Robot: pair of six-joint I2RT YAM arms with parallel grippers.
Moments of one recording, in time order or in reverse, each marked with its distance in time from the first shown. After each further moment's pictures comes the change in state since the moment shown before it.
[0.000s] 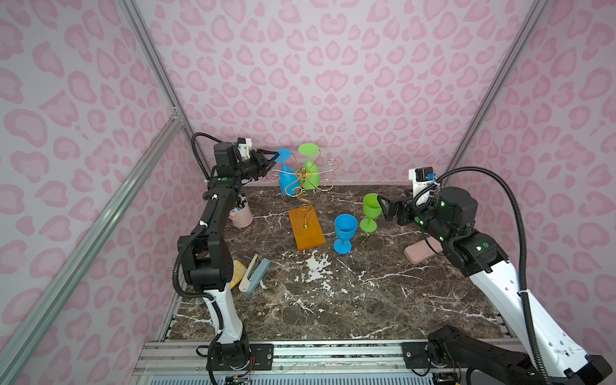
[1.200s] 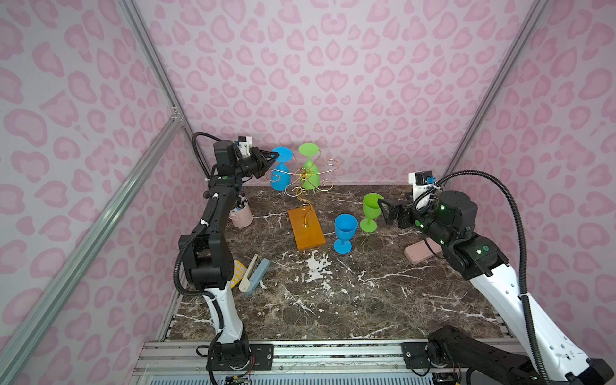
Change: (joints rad) left arm -0.008 0.017 0.035 0.048 0.042 -0.098; right arm -0.001 -0.028 -0.039 0.000 0.000 -0.008
